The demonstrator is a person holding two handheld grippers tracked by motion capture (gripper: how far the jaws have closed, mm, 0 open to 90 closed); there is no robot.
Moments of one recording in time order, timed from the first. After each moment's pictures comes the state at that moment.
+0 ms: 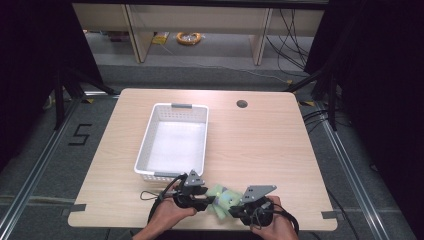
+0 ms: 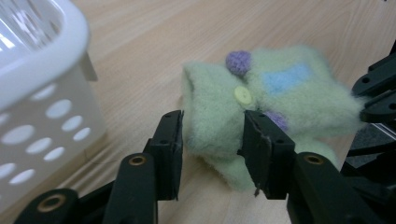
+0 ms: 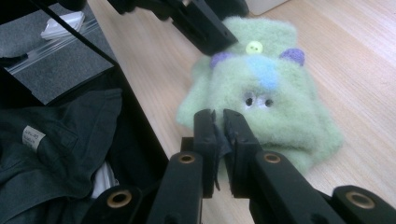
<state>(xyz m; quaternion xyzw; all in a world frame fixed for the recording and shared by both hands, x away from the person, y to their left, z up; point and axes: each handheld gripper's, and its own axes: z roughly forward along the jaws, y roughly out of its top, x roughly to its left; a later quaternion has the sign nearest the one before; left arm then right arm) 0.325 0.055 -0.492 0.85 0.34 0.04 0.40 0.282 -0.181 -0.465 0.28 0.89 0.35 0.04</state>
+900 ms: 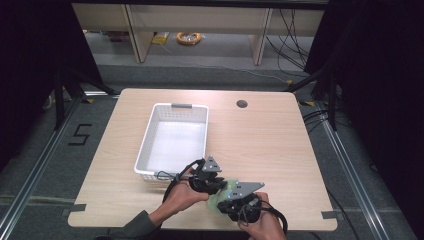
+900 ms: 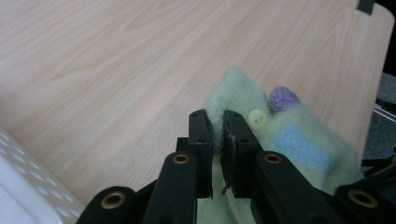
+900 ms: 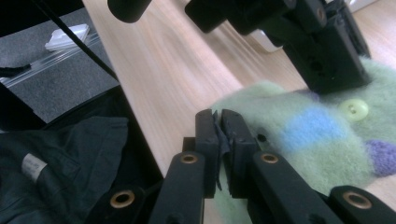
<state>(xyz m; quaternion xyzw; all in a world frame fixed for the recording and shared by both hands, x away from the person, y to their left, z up) 0.361 0.021 -0.469 0.88 0.28 0.05 0.39 0.289 -0.151 -0.464 0.27 0.89 0.37 0.04</state>
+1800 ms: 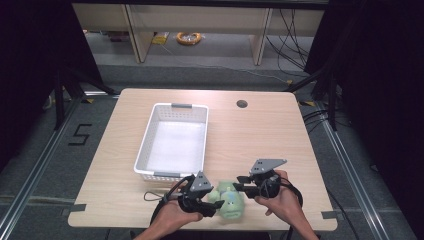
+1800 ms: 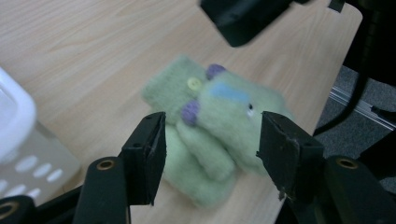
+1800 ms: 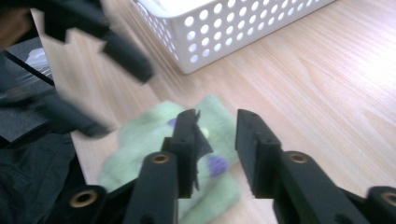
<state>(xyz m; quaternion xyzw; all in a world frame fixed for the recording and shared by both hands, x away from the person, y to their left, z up) 0.301 0.039 -0.464 0.85 0.30 0.07 0.42 0.341 -0.200 -0.442 0.28 0.87 0.39 0.07</state>
